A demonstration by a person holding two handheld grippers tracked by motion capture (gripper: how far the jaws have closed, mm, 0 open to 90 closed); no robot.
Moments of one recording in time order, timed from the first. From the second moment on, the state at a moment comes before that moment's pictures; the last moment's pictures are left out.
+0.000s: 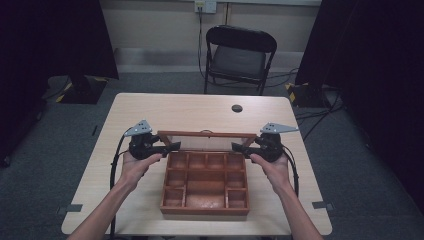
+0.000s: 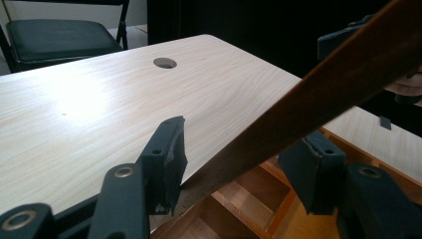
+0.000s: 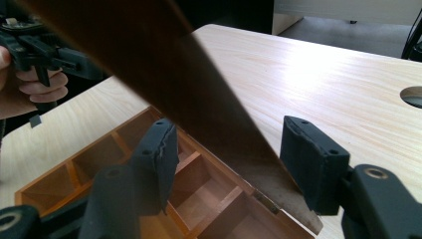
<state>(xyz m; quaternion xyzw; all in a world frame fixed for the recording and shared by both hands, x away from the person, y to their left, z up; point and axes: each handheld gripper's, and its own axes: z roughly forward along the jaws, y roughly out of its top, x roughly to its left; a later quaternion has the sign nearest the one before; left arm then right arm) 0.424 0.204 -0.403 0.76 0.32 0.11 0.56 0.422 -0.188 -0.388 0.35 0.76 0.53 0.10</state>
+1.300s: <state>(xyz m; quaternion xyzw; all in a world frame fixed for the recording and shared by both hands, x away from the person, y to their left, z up) 0.449 0.204 -0.419 0.76 0.34 0.11 0.55 0.452 -0.183 -0.412 0.37 0.77 0.52 0.11</state>
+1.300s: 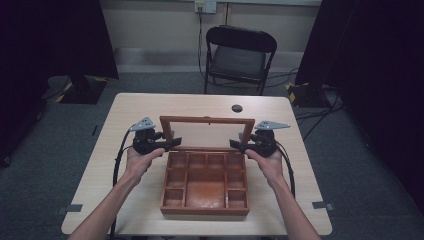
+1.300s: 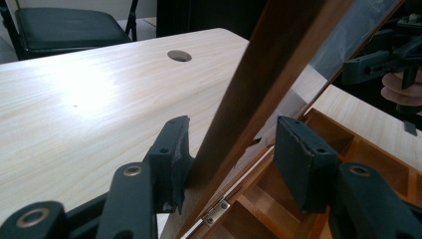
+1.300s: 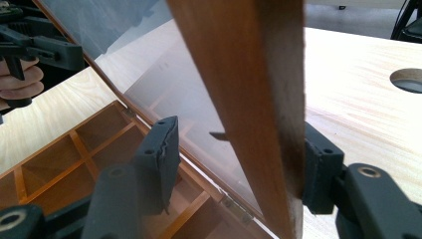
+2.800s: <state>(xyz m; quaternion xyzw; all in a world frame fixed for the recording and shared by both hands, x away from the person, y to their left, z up) 0.463 0.202 -0.452 0.76 0.39 0.11 0.51 0.474 -0.178 -0.434 0.40 0.76 0.51 0.11</state>
